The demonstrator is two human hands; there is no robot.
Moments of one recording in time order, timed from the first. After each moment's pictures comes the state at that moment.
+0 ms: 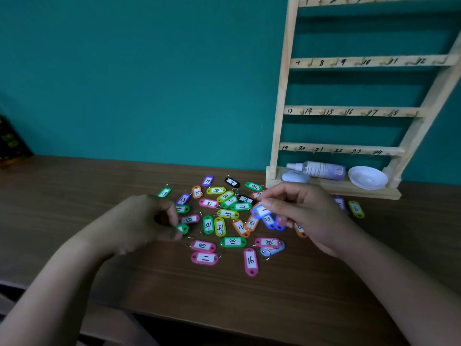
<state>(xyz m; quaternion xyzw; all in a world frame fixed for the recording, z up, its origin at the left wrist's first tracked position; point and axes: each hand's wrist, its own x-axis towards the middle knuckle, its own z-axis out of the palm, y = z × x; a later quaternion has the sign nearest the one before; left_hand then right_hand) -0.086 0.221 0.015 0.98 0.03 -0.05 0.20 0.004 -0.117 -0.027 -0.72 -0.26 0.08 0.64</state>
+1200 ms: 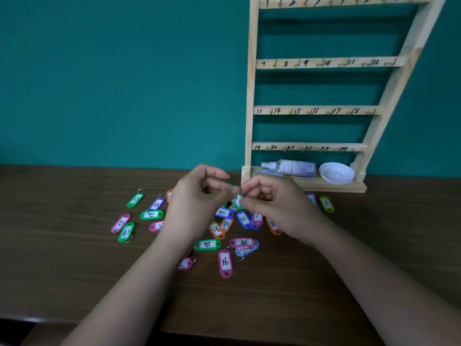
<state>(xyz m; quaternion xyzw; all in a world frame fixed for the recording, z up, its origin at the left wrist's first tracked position) -0.035 0.081 -0.004 0.80 -0.02 0.16 0.58 0.017 -0.124 -0.025 -0.79 -0.28 0.00 0.54</state>
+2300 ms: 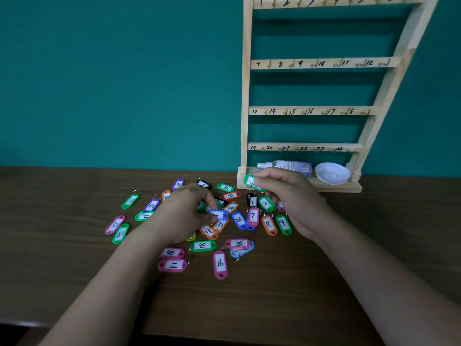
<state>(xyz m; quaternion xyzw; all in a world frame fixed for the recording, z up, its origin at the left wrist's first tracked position) -0.007 0.122 -0.026 0.97 -0.09 0.05 0.23 0.024 -0.137 -0.013 -0.75 -0.15 0.01 0.65</state>
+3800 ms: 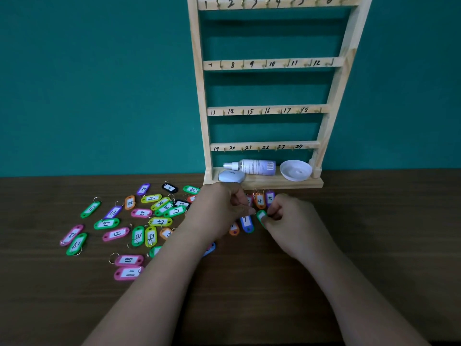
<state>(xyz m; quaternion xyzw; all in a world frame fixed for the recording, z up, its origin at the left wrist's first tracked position) 0.009 -0.018 -0.019 0.94 -0.11 0.08 0.31 -0.013 -0.209 -0.045 -0.95 -0.01 -0.09 0.29</state>
